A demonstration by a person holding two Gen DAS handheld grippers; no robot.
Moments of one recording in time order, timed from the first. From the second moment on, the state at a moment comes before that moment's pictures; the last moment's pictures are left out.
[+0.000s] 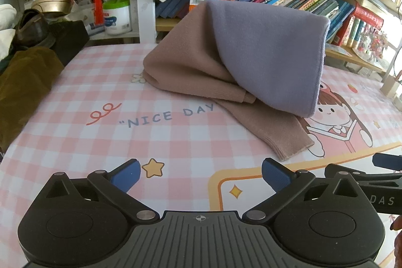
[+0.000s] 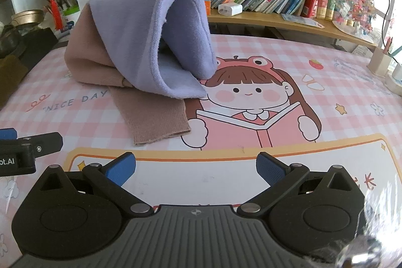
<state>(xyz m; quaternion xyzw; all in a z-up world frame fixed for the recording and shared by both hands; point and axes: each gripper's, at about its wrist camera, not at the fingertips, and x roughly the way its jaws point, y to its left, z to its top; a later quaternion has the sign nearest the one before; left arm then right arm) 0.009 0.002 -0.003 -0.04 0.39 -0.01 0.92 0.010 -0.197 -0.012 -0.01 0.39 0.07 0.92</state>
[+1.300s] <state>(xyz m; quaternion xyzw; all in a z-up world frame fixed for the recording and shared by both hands) -0.007 -0.033 0.007 -0.03 0.38 0.05 0.92 0.017 -0.228 -0.012 0.01 0.39 0.14 0.91</state>
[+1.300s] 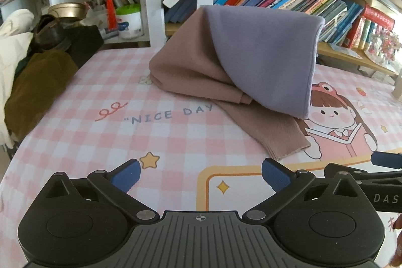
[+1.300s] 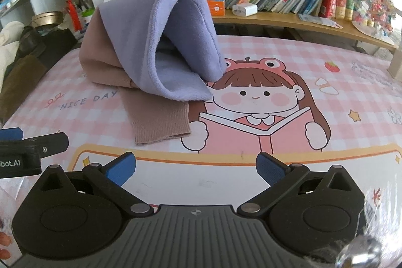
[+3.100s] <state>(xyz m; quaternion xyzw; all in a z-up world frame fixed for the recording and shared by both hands) 0.004 -0.157 0.065 0.13 0.29 0.06 0.95 0.110 -0.372 -0.066 0.63 0.44 0.24 0.59</state>
